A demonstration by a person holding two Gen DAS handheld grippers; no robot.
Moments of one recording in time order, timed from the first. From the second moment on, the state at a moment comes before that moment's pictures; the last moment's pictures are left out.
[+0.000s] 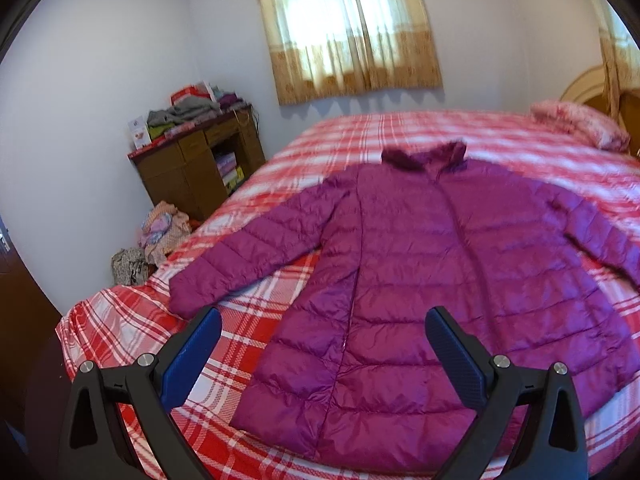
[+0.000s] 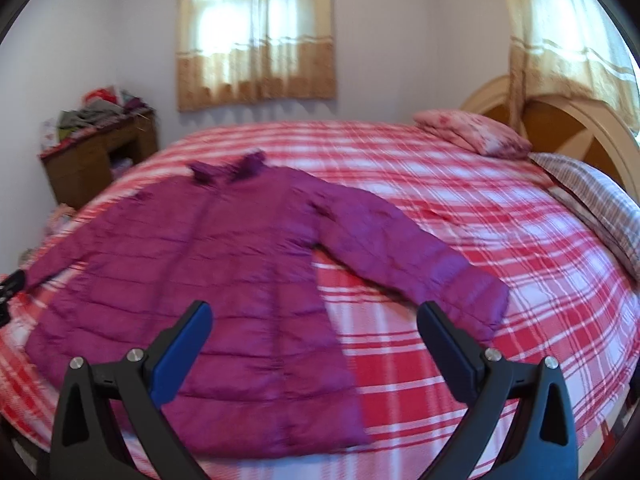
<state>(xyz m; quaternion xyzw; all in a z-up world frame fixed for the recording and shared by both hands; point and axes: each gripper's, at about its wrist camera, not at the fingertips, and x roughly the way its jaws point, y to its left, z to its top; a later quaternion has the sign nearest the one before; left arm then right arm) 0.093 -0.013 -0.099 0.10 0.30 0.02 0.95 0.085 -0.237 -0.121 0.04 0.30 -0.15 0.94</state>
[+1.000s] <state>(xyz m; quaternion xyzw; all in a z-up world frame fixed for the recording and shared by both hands) 0.192 -0.057 -0.176 0.16 0.36 0.02 0.92 0.110 -0.405 -0.178 0.14 0.34 -0.24 0.90</state>
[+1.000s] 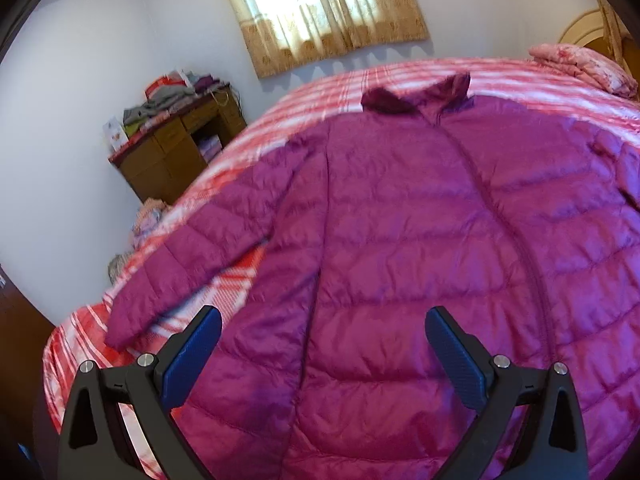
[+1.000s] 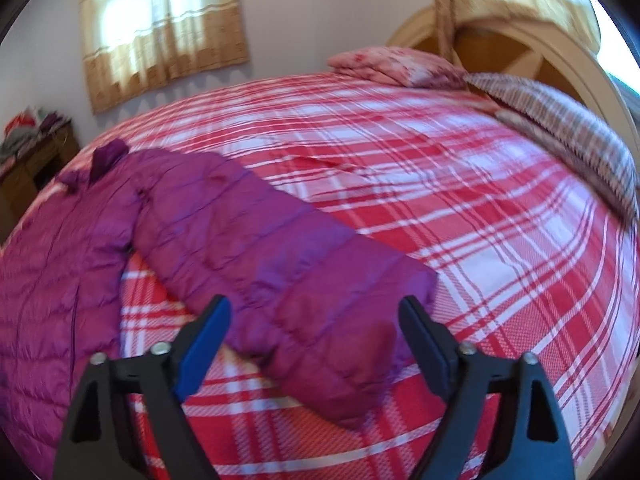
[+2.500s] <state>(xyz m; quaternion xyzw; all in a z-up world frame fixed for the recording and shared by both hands) 0.243 0.077 -0.108 0.10 0.32 0.11 0.94 0.292 -0.118 -0.161 -0.12 0.34 0.00 0.93</state>
